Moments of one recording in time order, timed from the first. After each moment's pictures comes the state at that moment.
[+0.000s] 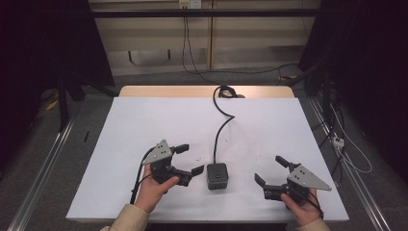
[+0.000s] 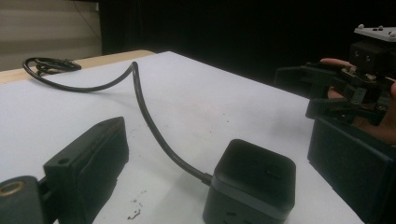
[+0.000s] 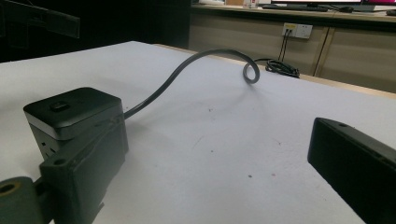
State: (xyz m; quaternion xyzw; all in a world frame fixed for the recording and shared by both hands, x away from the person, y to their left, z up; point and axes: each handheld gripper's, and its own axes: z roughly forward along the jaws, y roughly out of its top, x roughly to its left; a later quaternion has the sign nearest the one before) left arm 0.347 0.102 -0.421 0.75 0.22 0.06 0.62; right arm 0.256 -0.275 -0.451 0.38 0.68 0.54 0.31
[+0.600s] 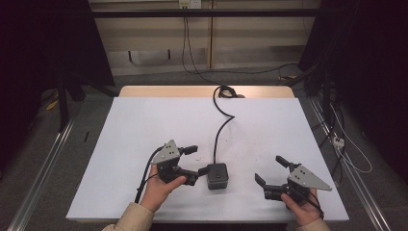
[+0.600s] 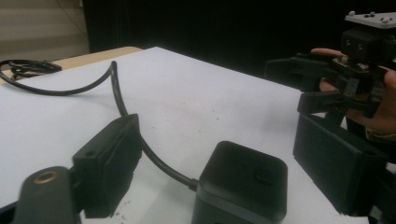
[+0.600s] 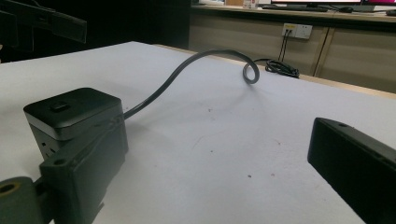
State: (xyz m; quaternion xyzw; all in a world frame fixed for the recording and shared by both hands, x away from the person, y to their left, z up) left arm 0.346 0.085 -0.420 0.76 0.20 0.05 0.61; right arm 0.256 -0.275 -0.451 0.38 0.68 0.54 0.31
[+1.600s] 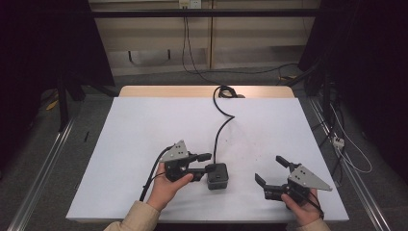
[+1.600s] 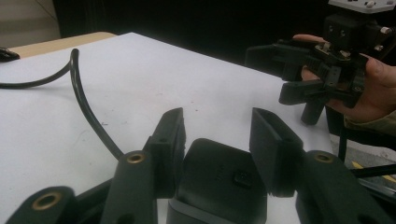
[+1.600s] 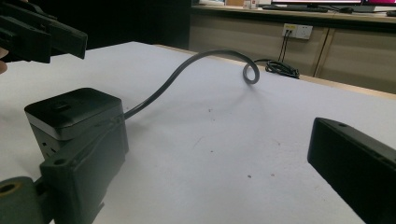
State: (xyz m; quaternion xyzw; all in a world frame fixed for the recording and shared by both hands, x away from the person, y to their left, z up) left arm 0.347 0.068 -0.421 0.78 0.18 0.01 0.60; right arm 0.255 -0.276 -0.451 0.38 0.68 0.54 0.31
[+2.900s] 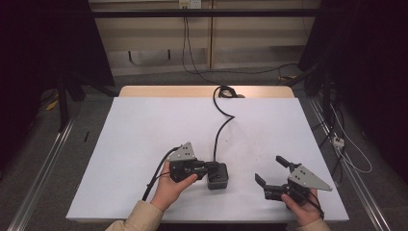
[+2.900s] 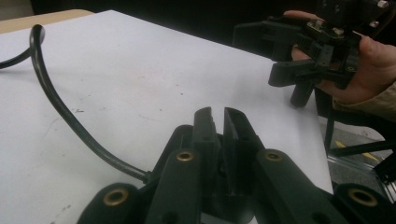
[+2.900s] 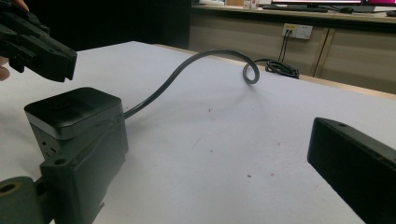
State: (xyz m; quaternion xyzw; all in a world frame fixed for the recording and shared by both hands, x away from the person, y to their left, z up) left arm 0.347 0.056 -0.425 0.80 0.16 -0.02 0.57; right arm 0.255 -0.276 -0.451 0.38 0.68 0.54 0.31
